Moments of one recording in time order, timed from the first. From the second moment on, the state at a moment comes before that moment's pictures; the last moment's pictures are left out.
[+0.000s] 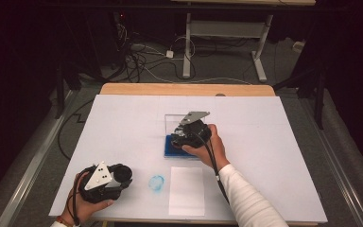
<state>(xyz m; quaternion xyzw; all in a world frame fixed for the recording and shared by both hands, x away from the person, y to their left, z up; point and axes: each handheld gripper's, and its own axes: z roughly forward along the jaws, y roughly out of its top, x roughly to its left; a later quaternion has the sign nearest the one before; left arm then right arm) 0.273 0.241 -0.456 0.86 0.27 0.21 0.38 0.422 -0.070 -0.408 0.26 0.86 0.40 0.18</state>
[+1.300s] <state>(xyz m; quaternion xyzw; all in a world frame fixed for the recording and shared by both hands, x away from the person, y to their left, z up) 0.275 0.240 -0.458 0.86 0.27 0.20 0.38 0.421 -0.101 -0.400 0.28 0.86 0.39 0.18</state>
